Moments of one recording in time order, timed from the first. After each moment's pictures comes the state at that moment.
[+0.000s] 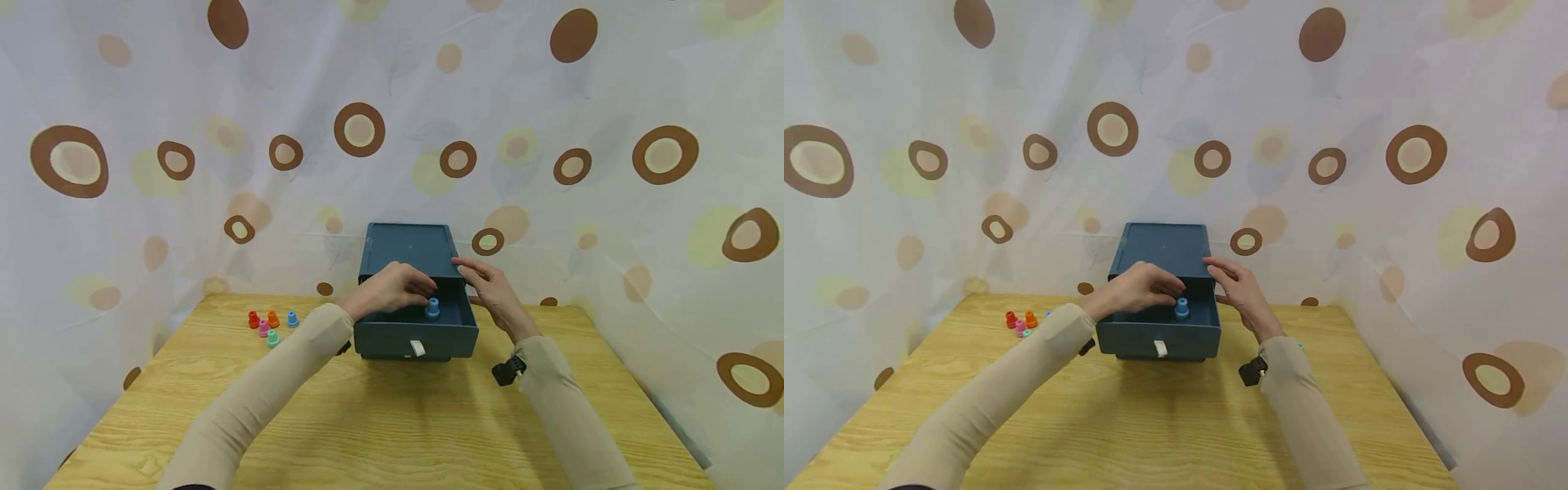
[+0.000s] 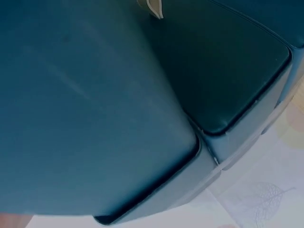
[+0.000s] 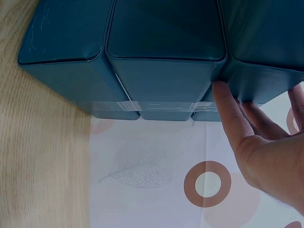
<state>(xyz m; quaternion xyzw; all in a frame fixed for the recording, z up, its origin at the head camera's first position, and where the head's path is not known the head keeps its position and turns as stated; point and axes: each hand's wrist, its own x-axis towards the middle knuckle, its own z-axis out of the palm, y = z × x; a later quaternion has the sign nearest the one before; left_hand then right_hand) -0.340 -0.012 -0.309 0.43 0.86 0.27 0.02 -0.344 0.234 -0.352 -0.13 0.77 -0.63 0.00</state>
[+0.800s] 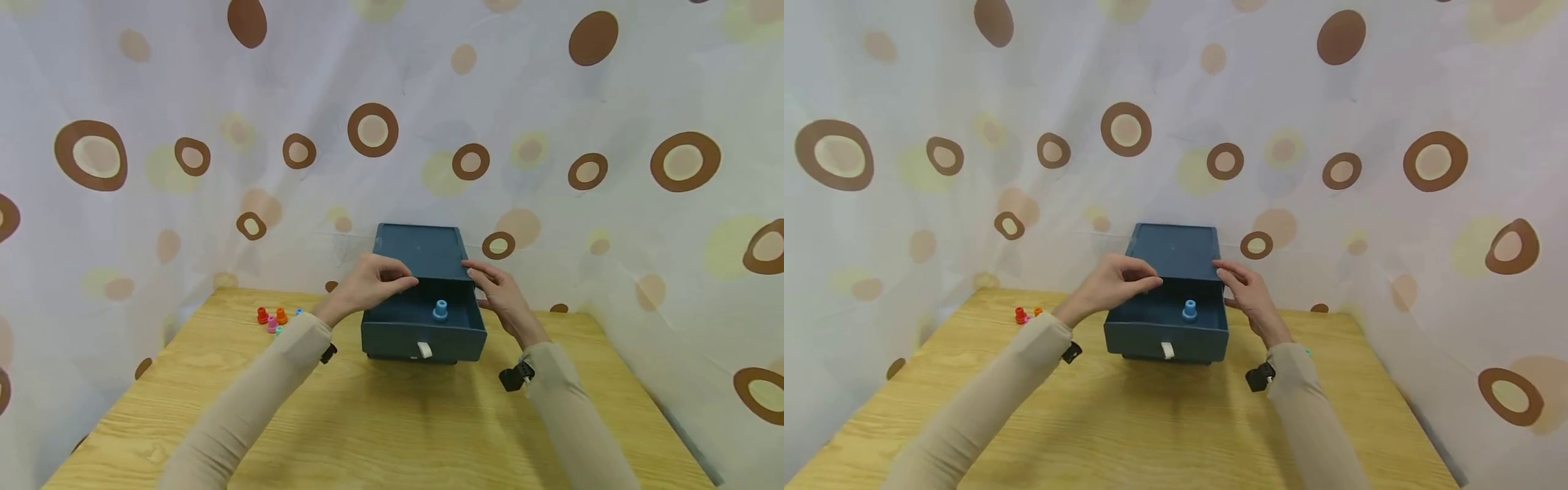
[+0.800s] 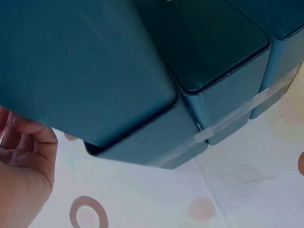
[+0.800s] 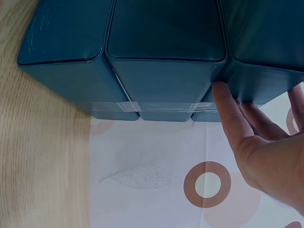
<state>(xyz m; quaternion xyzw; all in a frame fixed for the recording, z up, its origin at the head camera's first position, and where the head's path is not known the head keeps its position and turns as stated) -0.326 -0.062 -0.307 0.41 0.81 0.41 -0.11 -0.345 0.230 -0.354 -0.13 0.77 -0.62 0.01</state>
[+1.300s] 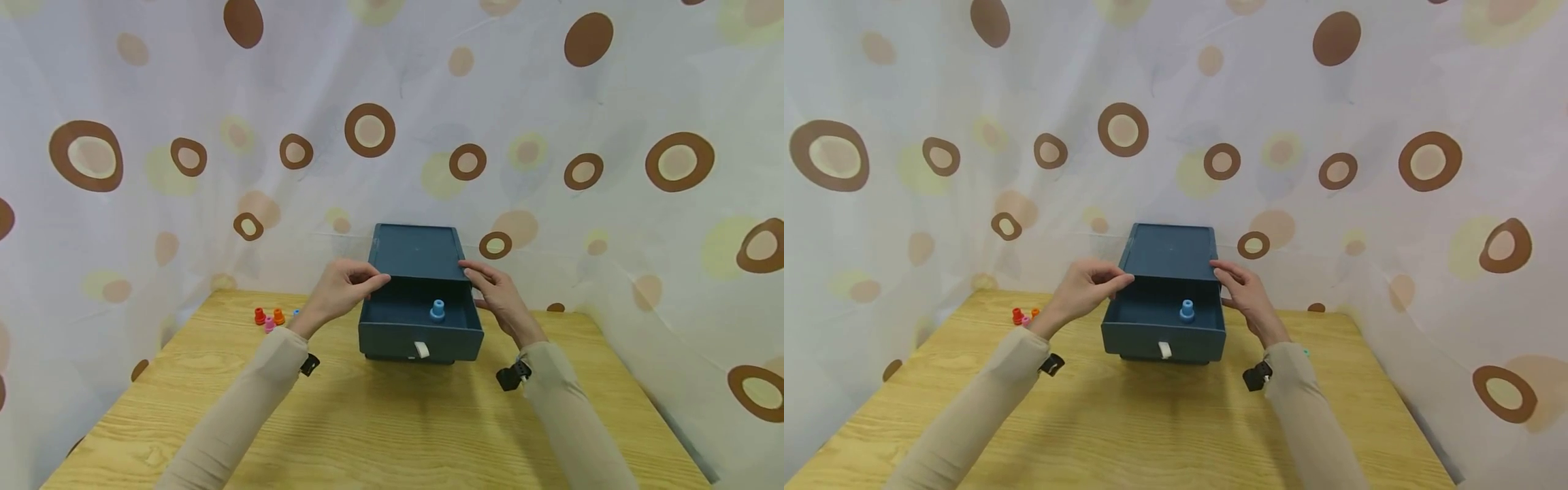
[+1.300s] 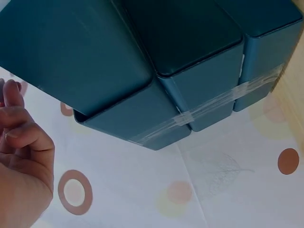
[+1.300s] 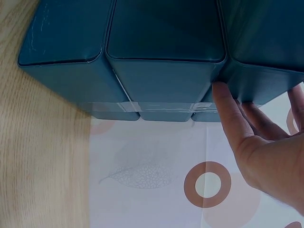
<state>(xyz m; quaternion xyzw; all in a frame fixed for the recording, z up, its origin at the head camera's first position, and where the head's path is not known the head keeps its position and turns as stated) -0.317 -0.092 -0.322 0.38 0.78 0.47 -0.16 -0.346 0.232 -0.354 -0.12 0.78 -0.62 0.01</state>
